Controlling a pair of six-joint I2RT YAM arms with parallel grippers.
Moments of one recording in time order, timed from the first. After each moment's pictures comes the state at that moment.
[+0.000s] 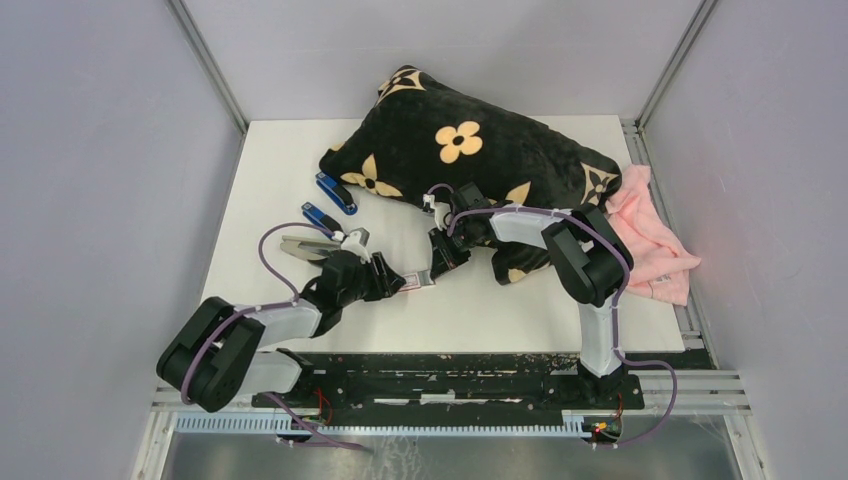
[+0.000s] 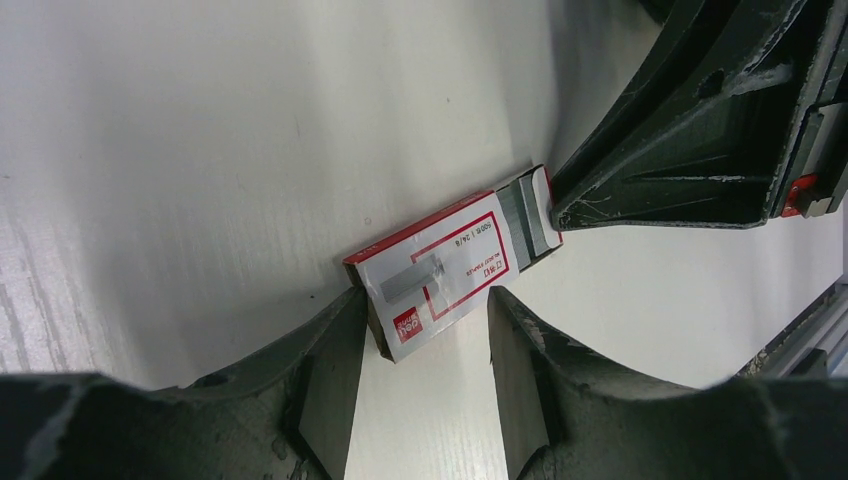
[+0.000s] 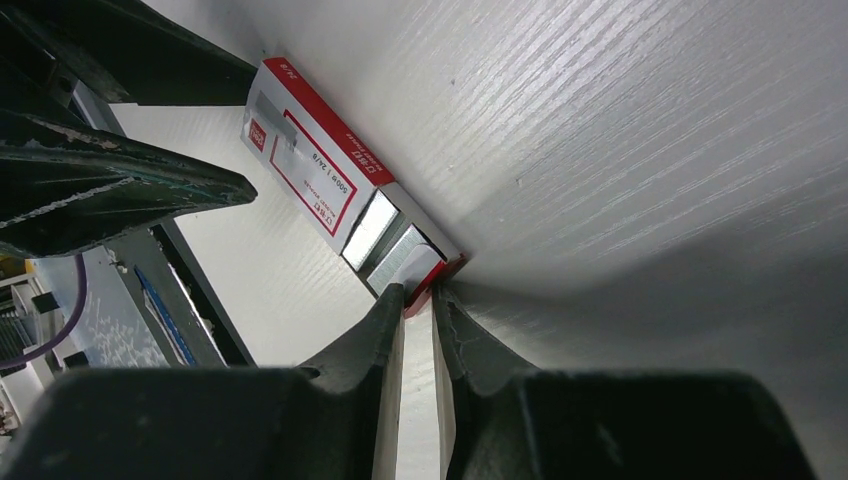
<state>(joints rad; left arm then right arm) -0.52 1.29 0.25 0.46 0.13 -0.66 0.61 2.03 1.26 -0.33 -0.67 0.10</state>
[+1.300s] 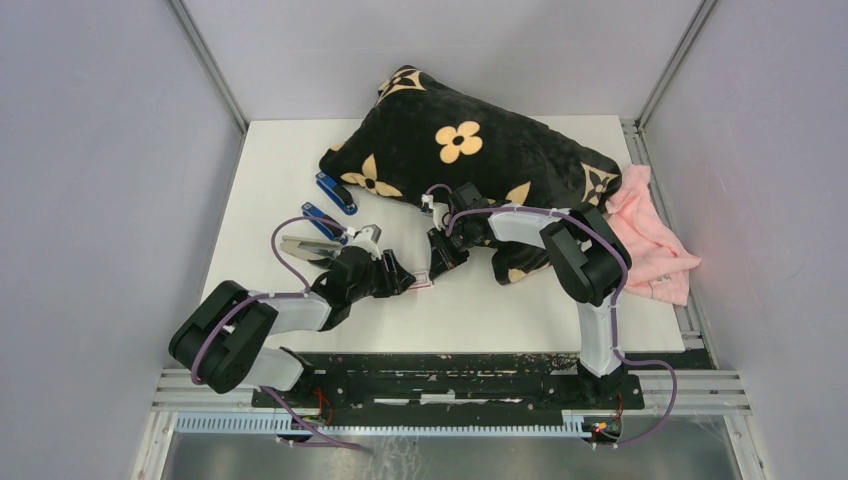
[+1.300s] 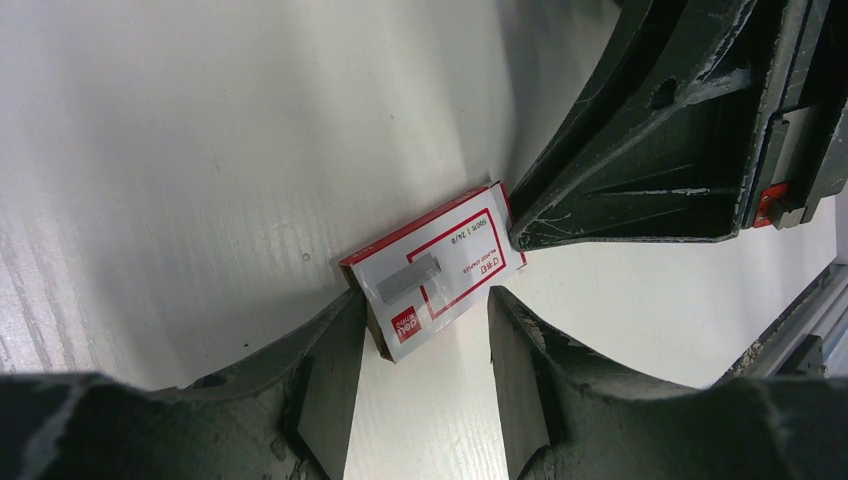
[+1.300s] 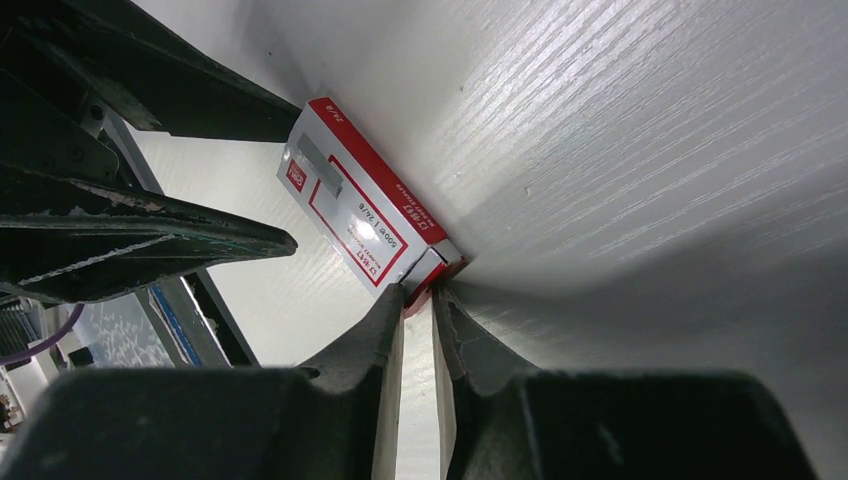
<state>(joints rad) -0.57 1.40 0.31 0.52 0.13 -0.66 0.62 2.04 1.27 -0.34 -0.68 0.10</state>
